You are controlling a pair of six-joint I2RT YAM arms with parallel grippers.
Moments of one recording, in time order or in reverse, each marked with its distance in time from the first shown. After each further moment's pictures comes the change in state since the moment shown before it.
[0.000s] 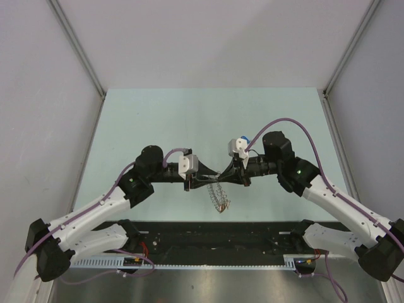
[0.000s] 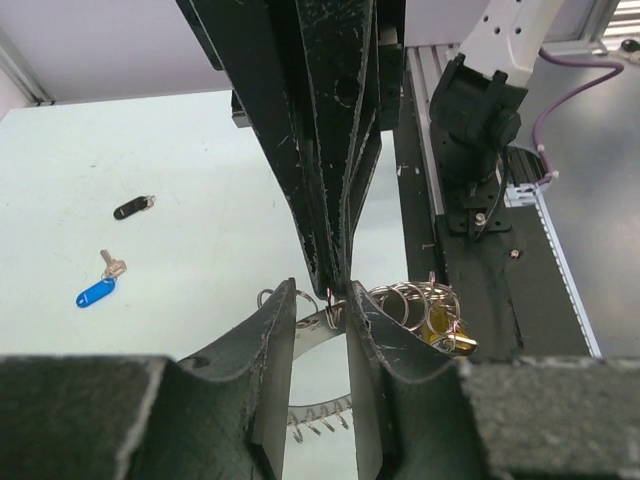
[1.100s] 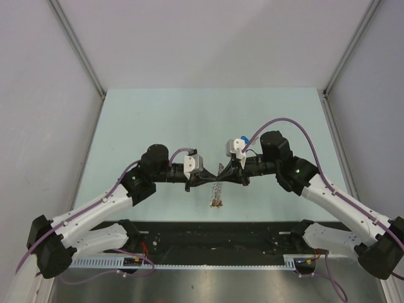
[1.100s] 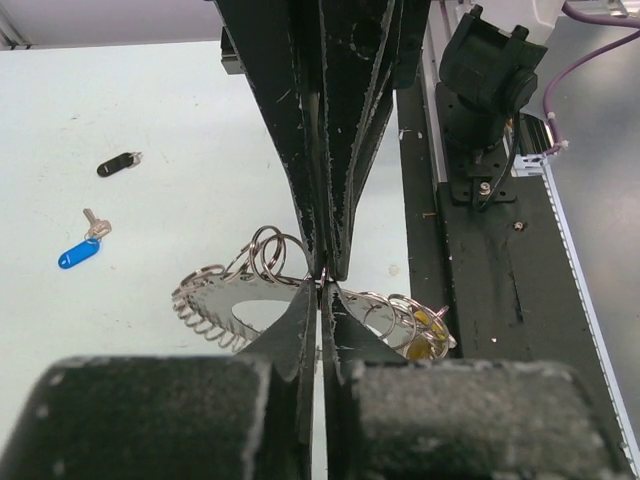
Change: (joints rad) left arm -0.008 0.038 0.021 -0.103 -0.029 0.045; right arm 0.016 0.016 0.016 -0.032 0.043 -0.032
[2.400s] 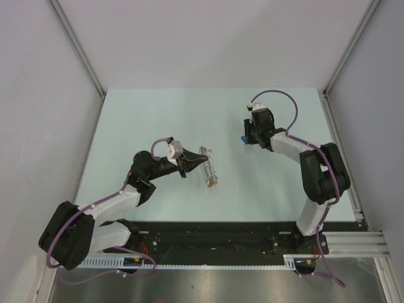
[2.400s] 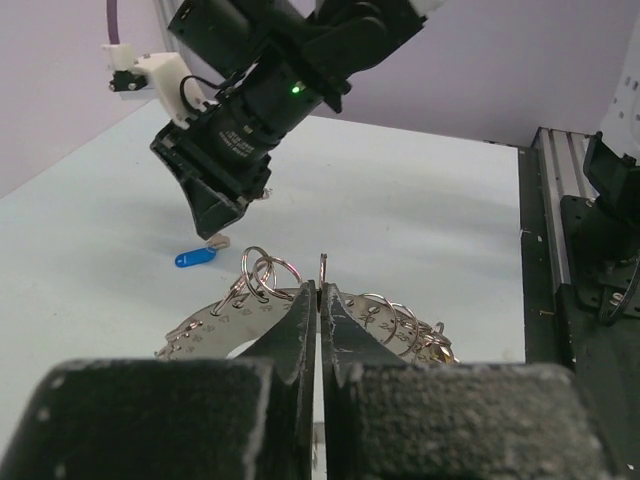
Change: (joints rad) left arm 0.256 0.158 -0.293 0.816 -0.022 -0.314; right arm -0.380 0.717 0.176 0.206 0.850 0.451
